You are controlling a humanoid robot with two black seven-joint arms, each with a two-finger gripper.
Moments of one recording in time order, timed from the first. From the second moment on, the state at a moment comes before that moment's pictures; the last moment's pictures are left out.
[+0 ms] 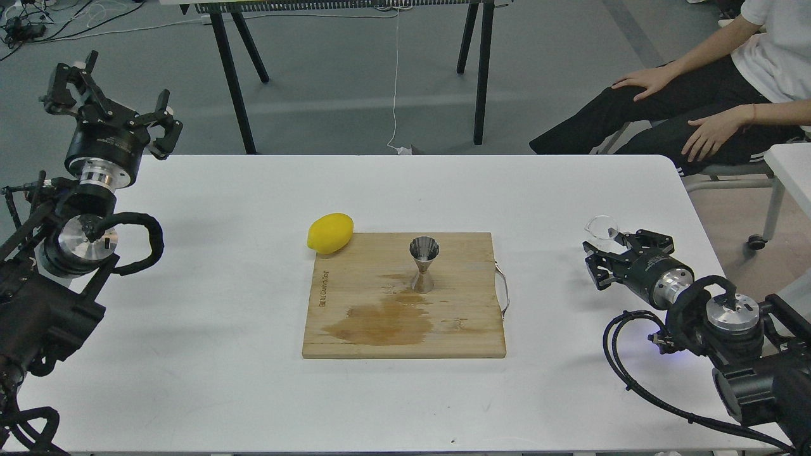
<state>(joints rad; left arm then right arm) -0.70 0.32 -0.96 -0.70 -0.02 -0.28 -0.32 0.25 -0.31 1.25 0.81 0.38 0.05 -0.29</state>
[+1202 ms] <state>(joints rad) -0.70 0.32 -0.97 -0.70 -0.02 -0.28 -0.32 0.27 -0.29 1.24 0.77 0.38 0.18 -0.28</state>
